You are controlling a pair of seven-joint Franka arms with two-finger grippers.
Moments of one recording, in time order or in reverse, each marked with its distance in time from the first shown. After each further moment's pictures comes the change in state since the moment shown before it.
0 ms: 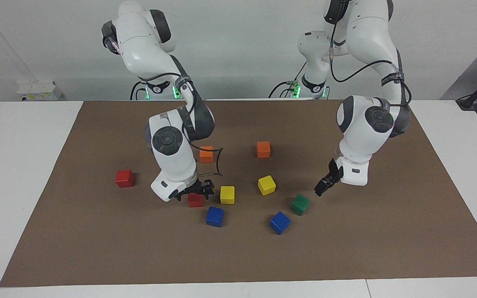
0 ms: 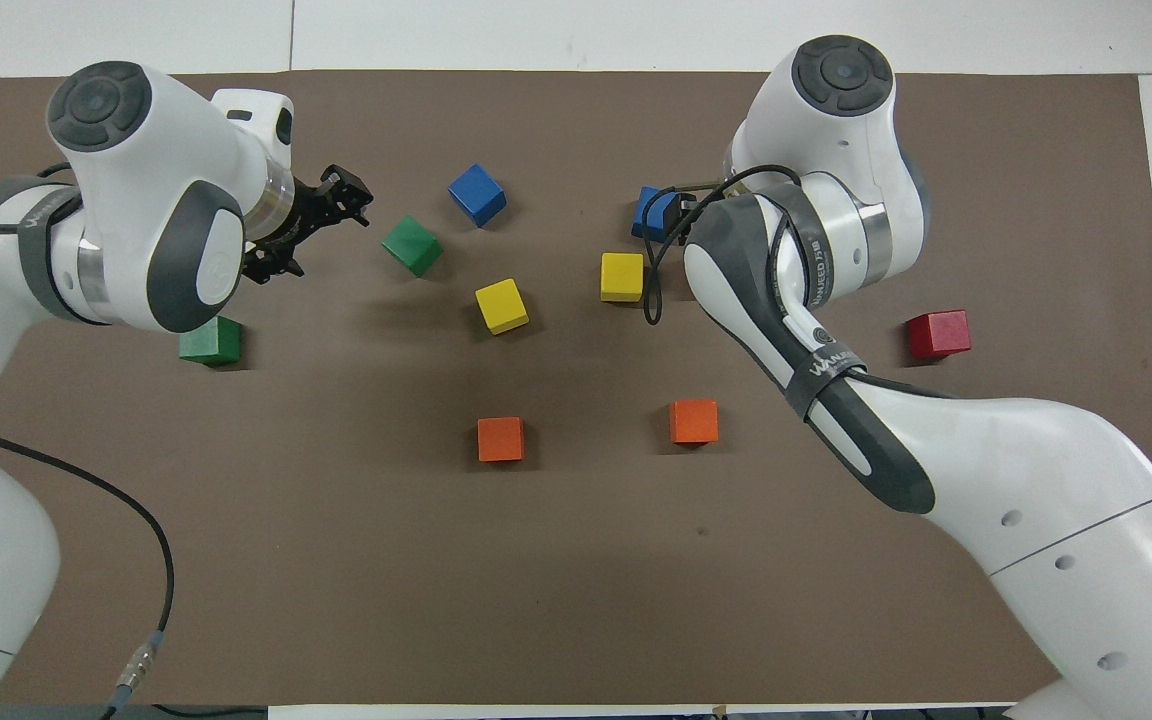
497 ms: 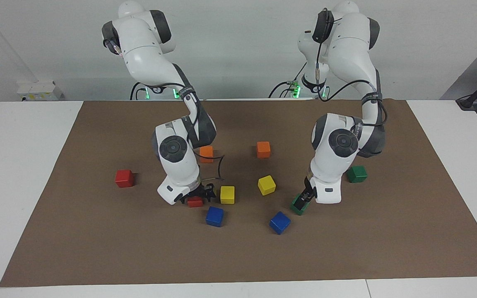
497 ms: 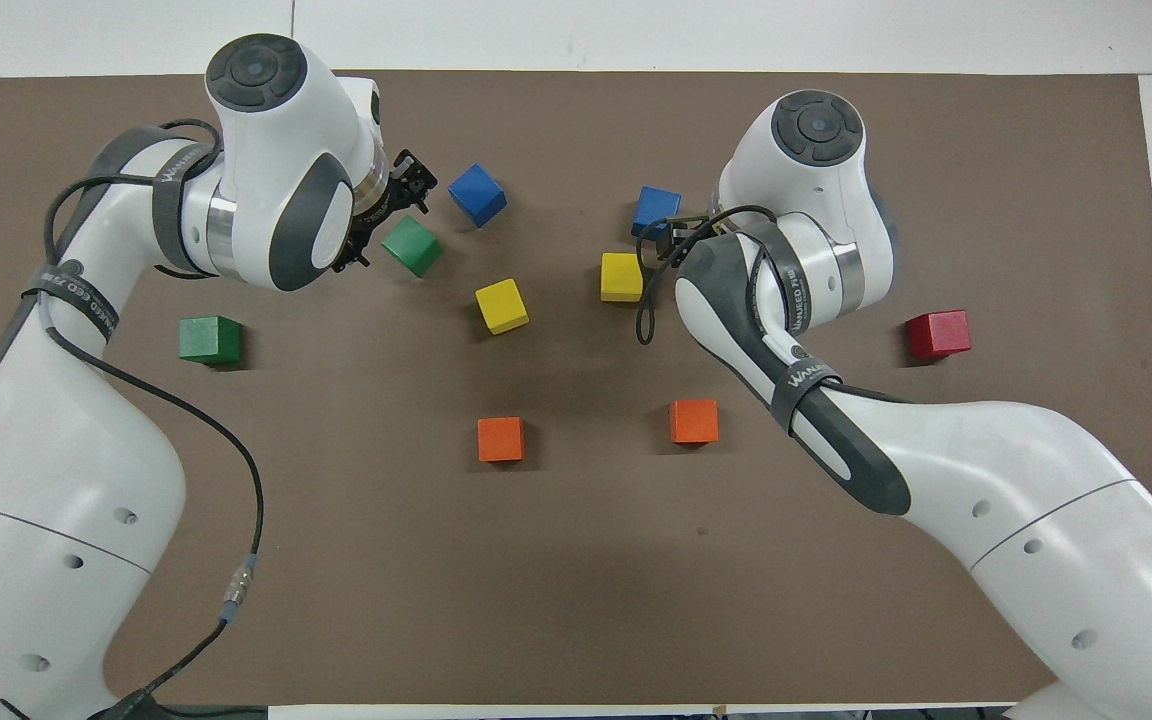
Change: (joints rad) left arm -0.158 0.192 0.091 0.232 0.038 -0.095 -0.178; right arm 0.001 -0.004 0.000 -0.110 0.000 0.107 0.001
